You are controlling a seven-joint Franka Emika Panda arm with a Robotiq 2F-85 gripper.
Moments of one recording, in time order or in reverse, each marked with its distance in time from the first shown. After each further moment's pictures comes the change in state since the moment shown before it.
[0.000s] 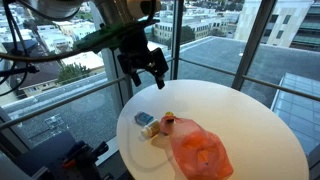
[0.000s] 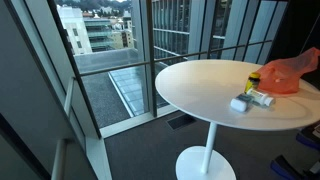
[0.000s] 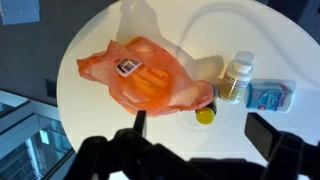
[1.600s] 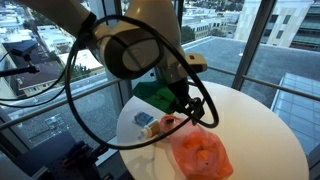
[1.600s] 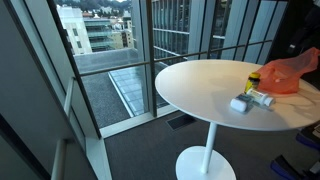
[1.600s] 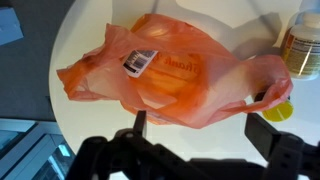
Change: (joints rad) arm -0.087 0.446 -0.123 0.058 0.073 0.469 0.037
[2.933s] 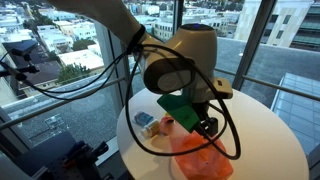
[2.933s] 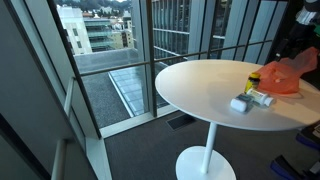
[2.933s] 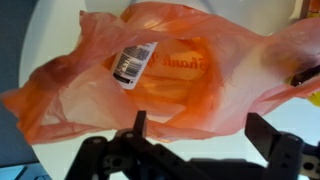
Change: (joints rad) arm -0.019 0.294 -0.015 0.215 0.346 -0.030 -0.154
